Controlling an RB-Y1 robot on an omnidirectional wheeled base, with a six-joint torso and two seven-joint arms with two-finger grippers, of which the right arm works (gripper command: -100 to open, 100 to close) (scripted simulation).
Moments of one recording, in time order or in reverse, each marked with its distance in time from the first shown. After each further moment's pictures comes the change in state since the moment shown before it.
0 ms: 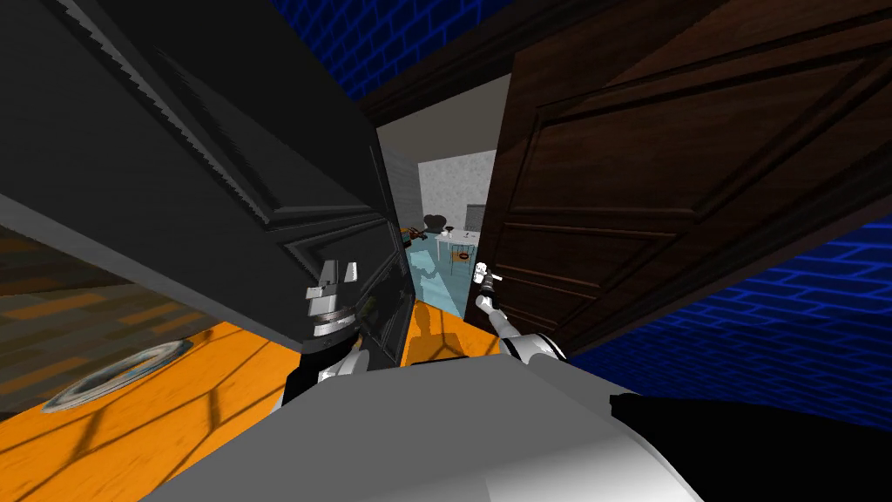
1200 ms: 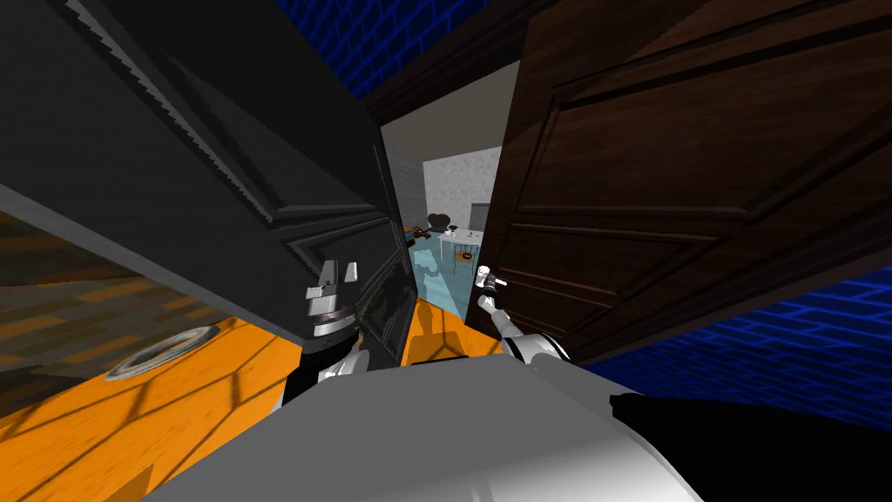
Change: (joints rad) arm 0.003 -0.025 -0.007 0.008 0.001 -0.003 -0.024
